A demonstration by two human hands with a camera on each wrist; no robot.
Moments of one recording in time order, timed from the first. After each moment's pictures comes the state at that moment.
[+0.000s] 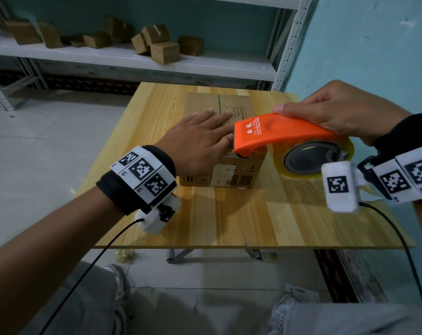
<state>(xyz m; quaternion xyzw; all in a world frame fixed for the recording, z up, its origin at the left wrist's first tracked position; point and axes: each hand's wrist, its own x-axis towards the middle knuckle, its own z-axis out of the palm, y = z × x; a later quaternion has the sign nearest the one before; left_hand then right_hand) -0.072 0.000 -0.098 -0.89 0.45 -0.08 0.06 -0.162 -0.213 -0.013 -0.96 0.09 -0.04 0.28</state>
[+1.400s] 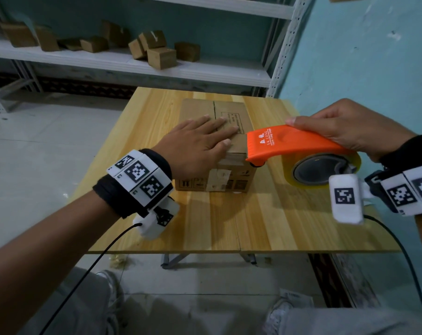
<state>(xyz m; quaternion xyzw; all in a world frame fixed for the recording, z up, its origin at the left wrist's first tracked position) -0.057 -0.006 -0.107 -0.89 0.46 -0.04 -0.01 -0.176 -0.235 -0.019 -0.95 0.12 -0.04 0.30</state>
